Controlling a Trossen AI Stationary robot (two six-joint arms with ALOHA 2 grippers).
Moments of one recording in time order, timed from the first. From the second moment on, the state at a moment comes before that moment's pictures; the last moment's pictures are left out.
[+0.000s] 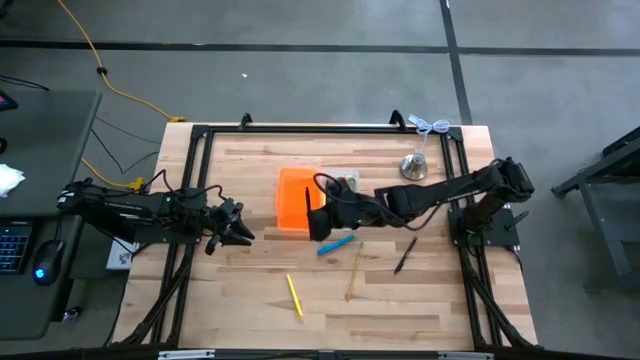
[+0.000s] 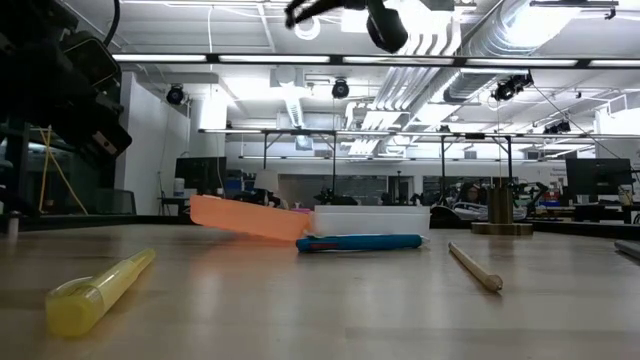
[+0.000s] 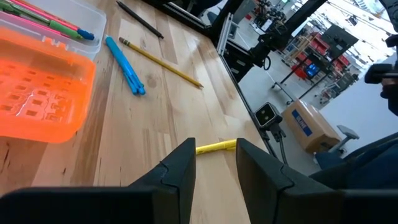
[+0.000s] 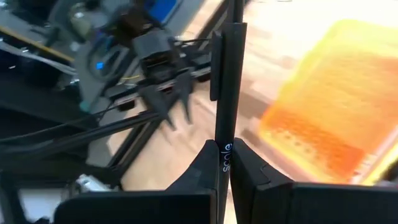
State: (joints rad) left arm -0.06 0.30 0.03 0.05 0.36 -0.48; right arm 0.20 1.66 1.41 -0.28 0.33 1.05
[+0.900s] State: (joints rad) left arm -0.06 0.30 0.03 0.05 0.32 -0.50; right arm -0.02 1.66 1.41 -0.64 0.27 1.23
